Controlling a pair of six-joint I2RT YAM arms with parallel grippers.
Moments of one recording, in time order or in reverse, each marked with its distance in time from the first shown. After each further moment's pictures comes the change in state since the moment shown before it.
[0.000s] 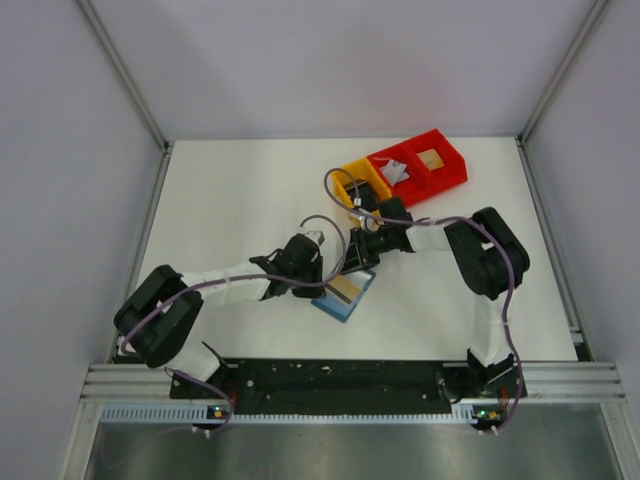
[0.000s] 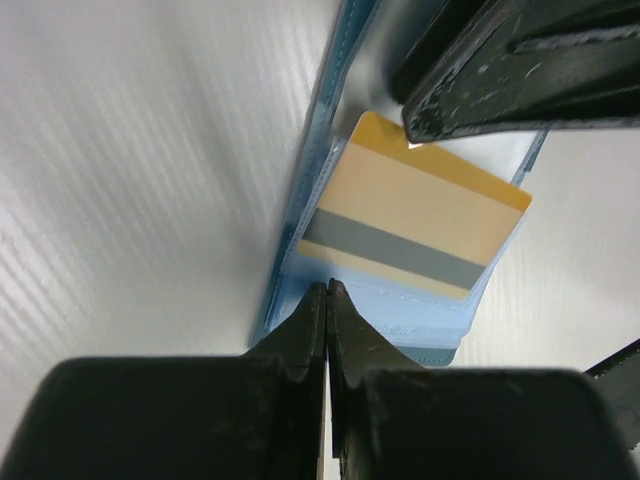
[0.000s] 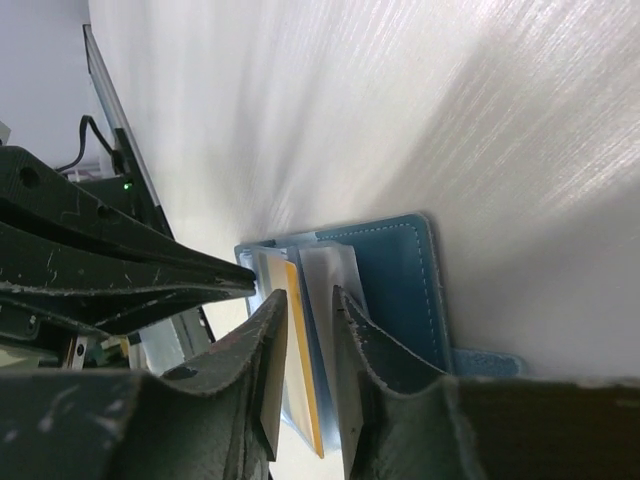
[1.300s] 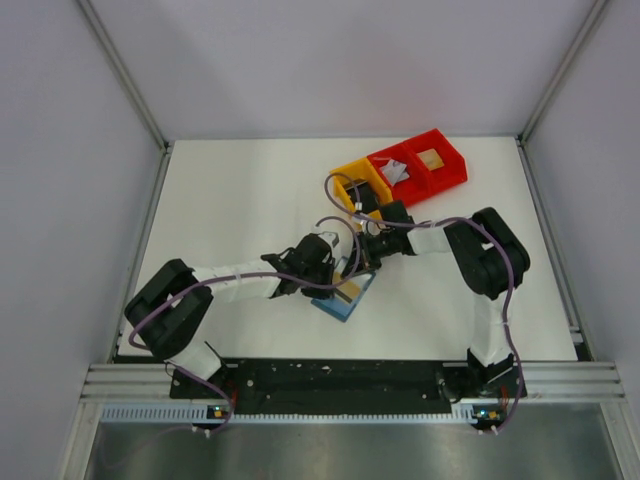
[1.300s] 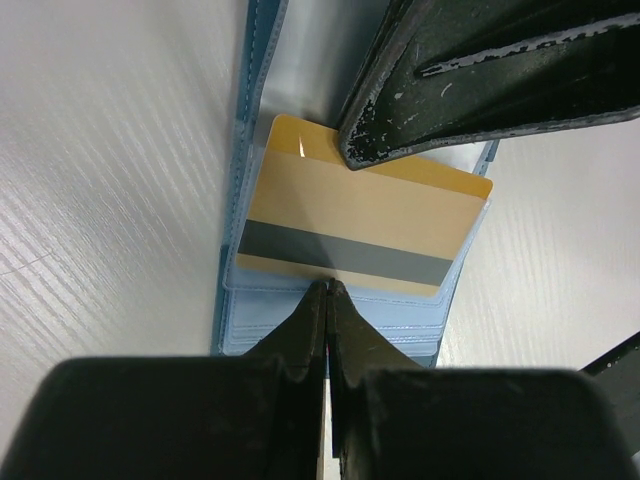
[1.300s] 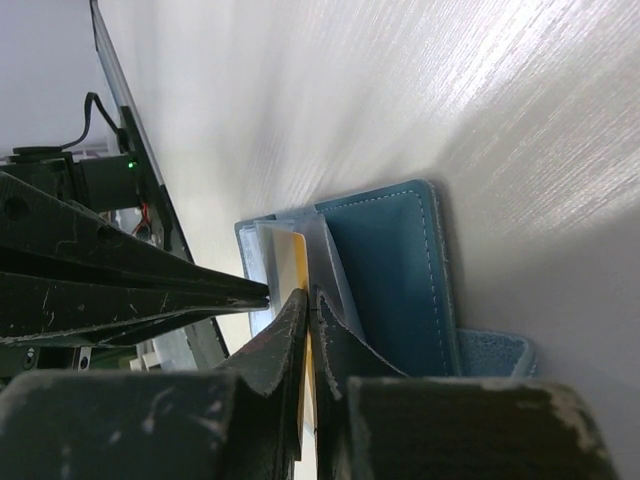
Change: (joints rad) left arm -0.054 0.043 0.052 -0.012 -0.003 0.067; right arm -0.008 0.000 -0.035 0.008 -0.045 -0.021
